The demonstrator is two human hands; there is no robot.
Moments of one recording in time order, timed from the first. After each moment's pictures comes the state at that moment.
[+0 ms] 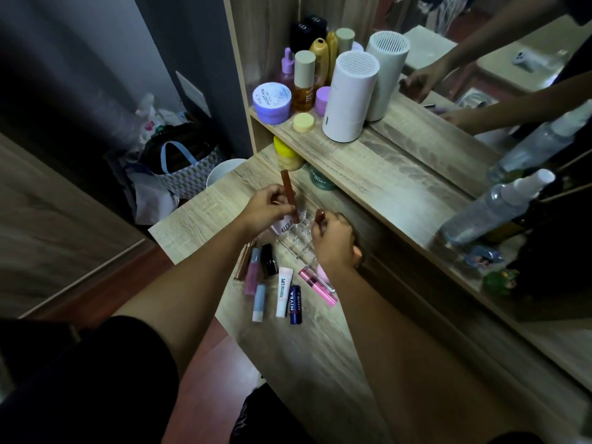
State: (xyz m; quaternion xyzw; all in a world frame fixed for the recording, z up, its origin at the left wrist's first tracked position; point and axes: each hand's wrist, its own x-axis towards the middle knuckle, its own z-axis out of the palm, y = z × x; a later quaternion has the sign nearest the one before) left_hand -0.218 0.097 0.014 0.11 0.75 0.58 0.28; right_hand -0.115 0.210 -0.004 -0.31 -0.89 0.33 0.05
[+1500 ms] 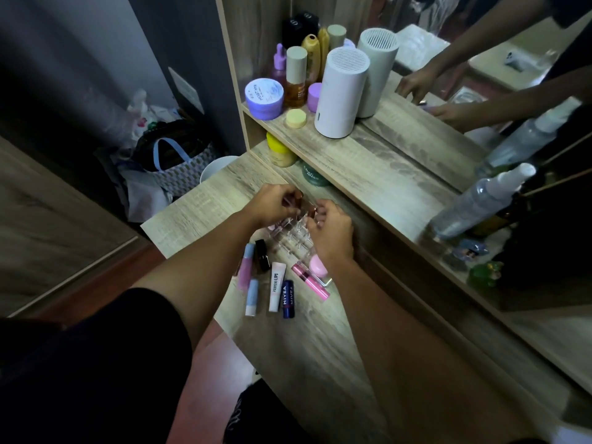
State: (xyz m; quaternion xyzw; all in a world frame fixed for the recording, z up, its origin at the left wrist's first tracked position) left_hand -0.225 0.117 0.013 0.30 0.88 0.30 0.22; right_hand -0.110 0.219 0.008 -0.29 -0.86 0.42 0.08
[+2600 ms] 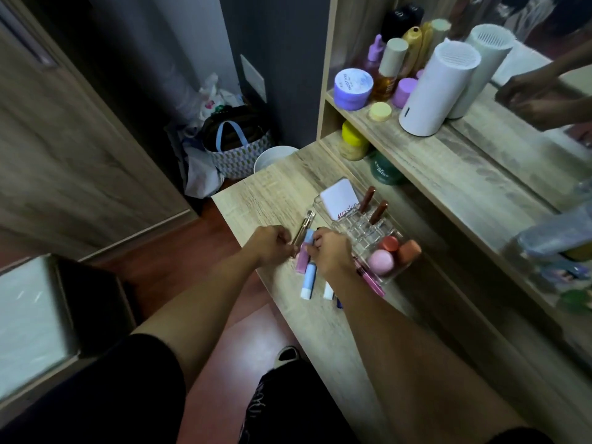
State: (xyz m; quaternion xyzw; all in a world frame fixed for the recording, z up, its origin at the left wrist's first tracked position) left_hand -0.165 -0.023 -0.032 0.08 0.92 0.29 0.26; right_hand -0.117 0.119 -0.028 -0.18 -0.92 0.33 -0.12
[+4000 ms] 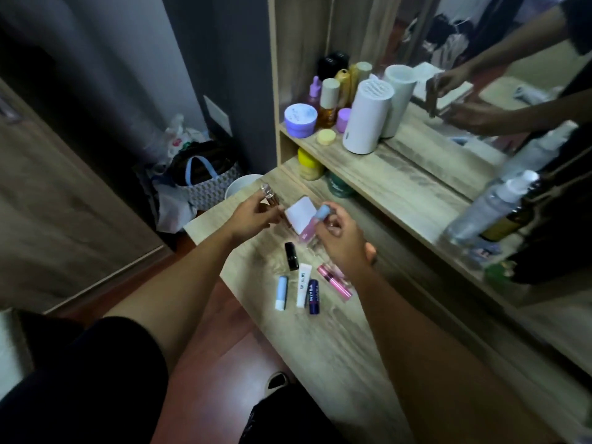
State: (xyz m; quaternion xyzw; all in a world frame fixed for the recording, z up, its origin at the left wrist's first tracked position) left_hand -0.197 0.017 0.044 0.14 0.80 0.54 0.23; right_hand -0.085 0.182 0.043 -0.23 -0.78 0.57 0.11
